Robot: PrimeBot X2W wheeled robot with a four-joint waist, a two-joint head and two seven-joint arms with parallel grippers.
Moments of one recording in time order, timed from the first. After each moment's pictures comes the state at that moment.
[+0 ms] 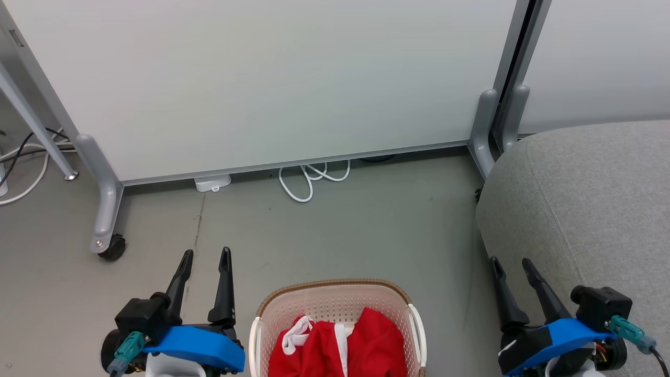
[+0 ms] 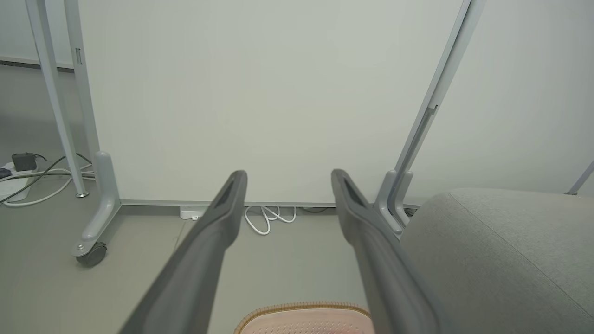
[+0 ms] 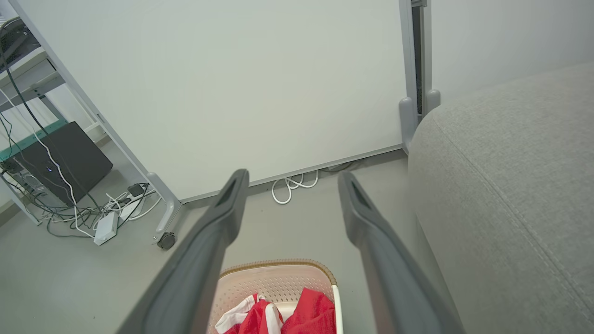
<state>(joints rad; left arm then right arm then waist) -0.07 0.06 -0.12 0.28 -0.32 -0.11 -0.21 -0.07 -0.04 0.02 0.28 0.37 0.13 -0.13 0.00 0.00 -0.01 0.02</state>
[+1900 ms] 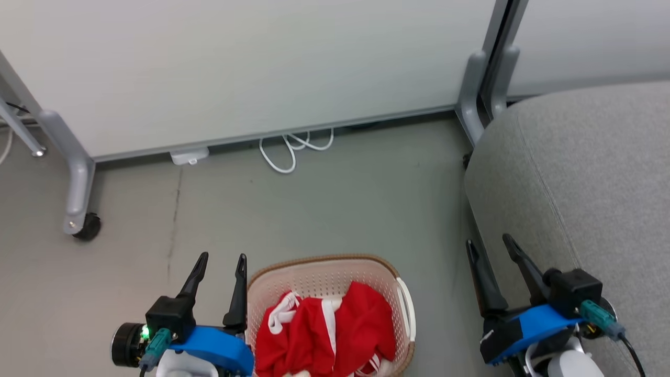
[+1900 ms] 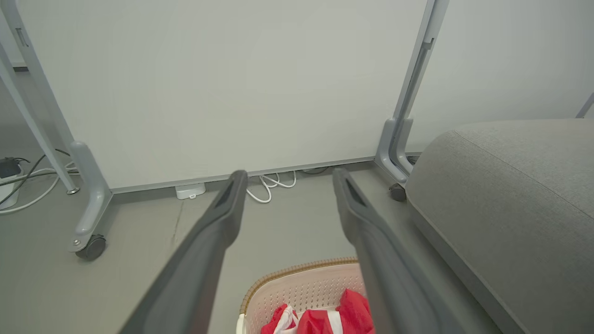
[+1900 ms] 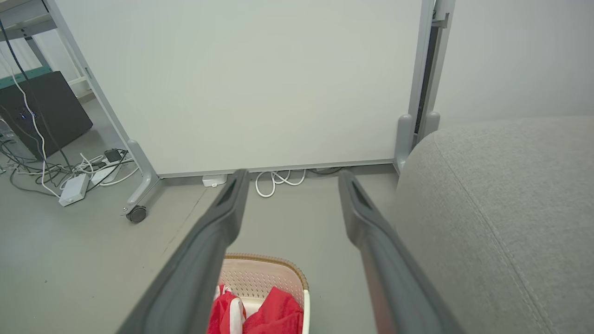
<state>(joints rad) -0.10 0.05 -0.14 0.39 -0.17 -0.13 -0.26 -0.12 -0.05 0.08 0.26 0.17 0.13 -0.17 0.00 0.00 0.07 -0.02</state>
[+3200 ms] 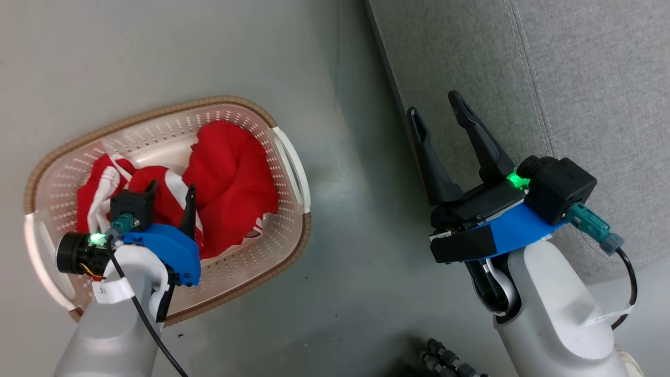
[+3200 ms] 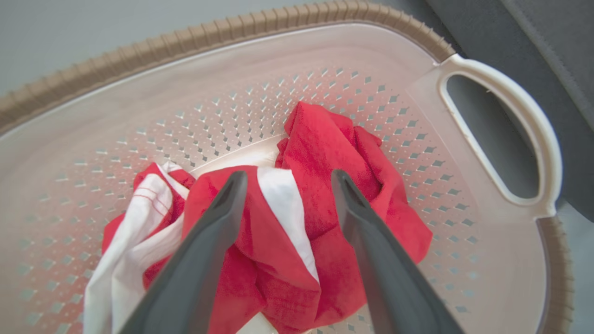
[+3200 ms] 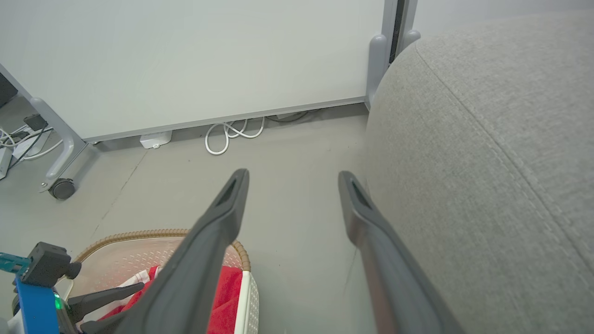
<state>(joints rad) -0.62 0.19 -0.25 0.99 -0.20 -0.13 -0.26 -0.49 -0.05 0.29 0.20 0.30 0.13 -0.26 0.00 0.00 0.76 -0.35</state>
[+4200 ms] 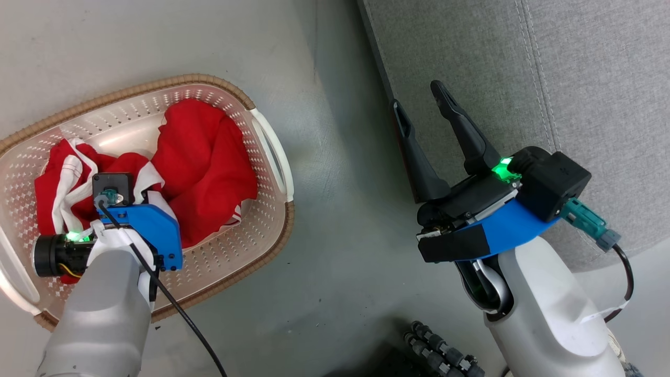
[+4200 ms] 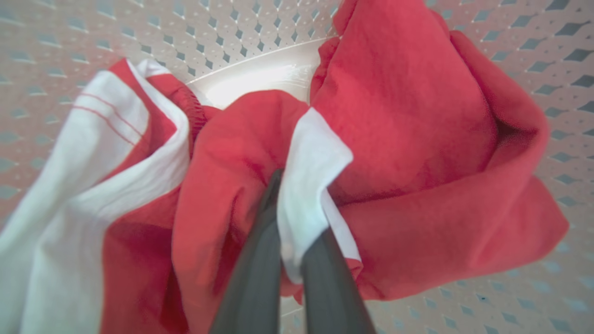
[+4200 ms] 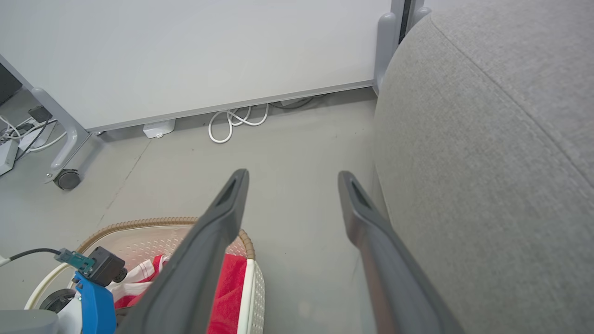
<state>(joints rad) -0.79 0.19 -0.25 1.24 -0.24 0.02 -0.12 -0.52 -0.05 0.35 0.16 0.35 0.13 -0.26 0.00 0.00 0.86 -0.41</state>
